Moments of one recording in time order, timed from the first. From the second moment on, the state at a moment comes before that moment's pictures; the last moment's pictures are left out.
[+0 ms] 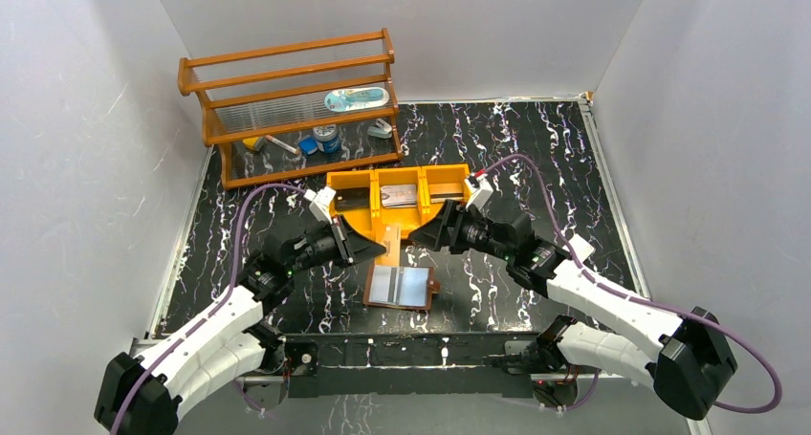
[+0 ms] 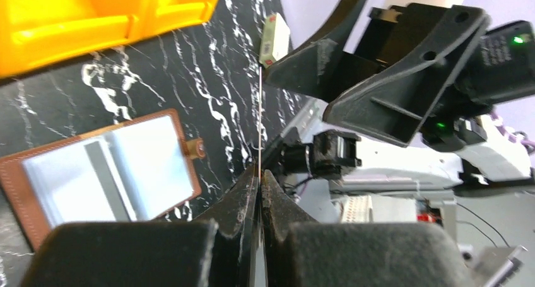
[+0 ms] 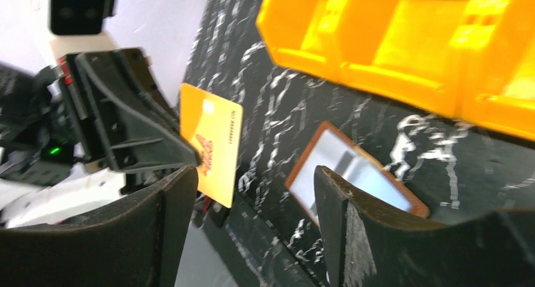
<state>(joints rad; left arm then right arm) -0.58 0.80 0.44 0.08 0.45 -0.94 0.79 0.98 0.60 0.06 -0.20 0.84</state>
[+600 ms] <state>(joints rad) -0.58 0.78 0.36 0.34 0.58 -1.11 0.79 1.06 0.52 0.43 -0.54 0.99</state>
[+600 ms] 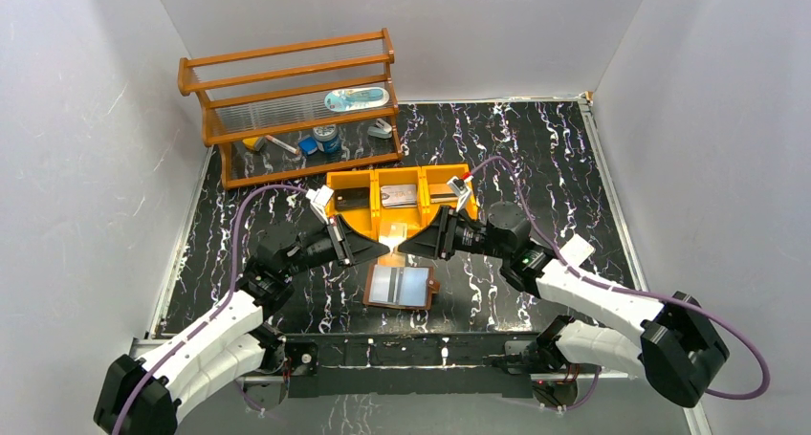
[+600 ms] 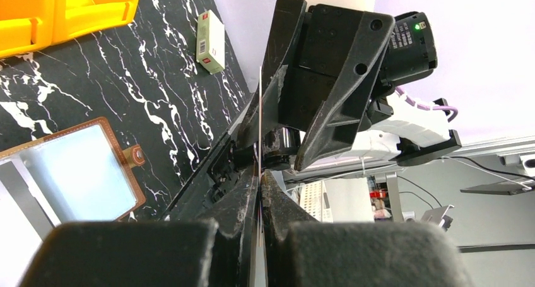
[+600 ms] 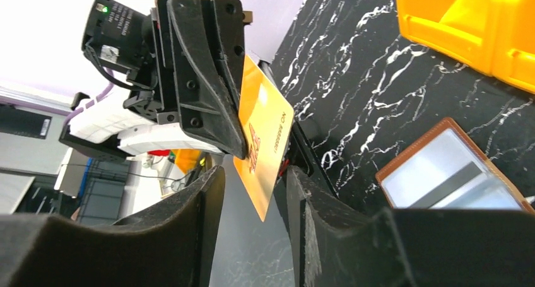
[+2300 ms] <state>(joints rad) -0.58 0.58 0.71 -0.66 -0.16 -0.51 0.77 1.06 0.78 -0.18 0.19 0.40</state>
